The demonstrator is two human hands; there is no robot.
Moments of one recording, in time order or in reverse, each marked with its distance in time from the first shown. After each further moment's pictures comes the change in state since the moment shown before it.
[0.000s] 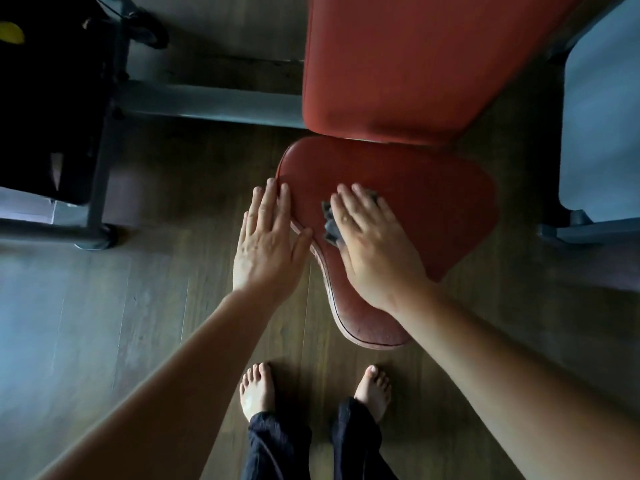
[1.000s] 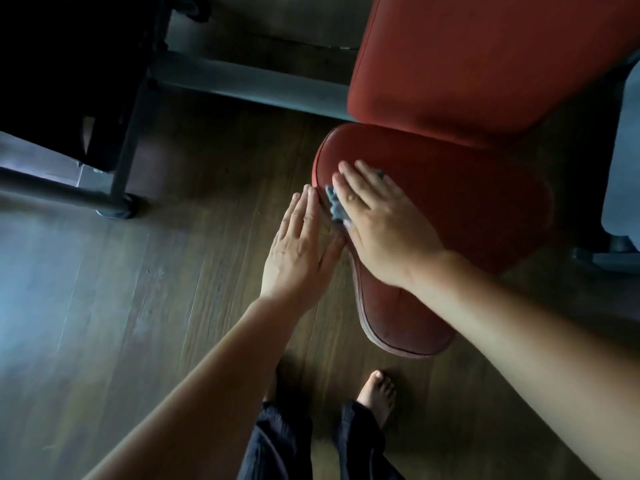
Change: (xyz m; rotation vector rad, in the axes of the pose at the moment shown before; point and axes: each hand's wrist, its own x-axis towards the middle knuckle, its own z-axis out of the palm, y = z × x) left_hand -0.022 -0.007 0.021 -0.149 0.044 -0.034; right_hand 0.041 -0.009 0.007 -0.021 -0.035 -0.216
